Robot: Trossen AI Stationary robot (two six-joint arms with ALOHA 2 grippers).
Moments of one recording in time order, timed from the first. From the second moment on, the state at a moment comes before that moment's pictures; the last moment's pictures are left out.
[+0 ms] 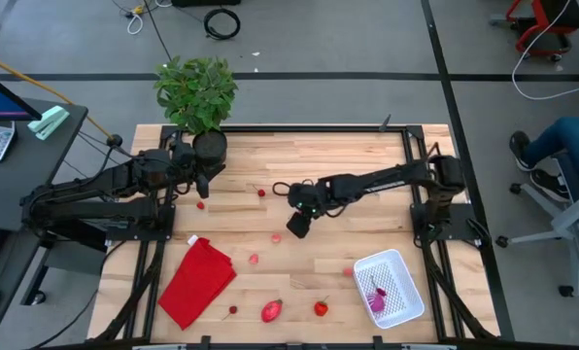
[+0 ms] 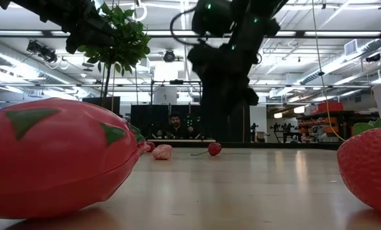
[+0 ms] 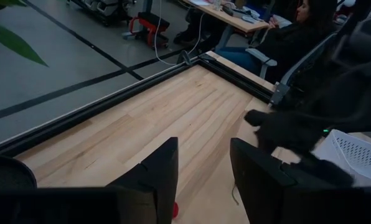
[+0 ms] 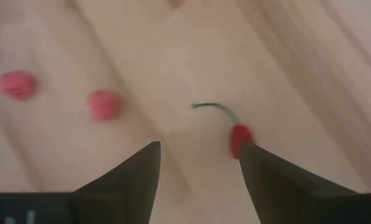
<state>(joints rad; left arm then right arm) 0.21 0.60 0.62 -0.30 -0.27 -0.41 -0.02 1.88 1.29 -0.52 0.01 0.63</state>
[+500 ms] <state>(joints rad) 0.21 0.60 0.62 -0.30 -0.27 -0.41 -0.04 2.00 1.29 -0.52 0.08 0.65</state>
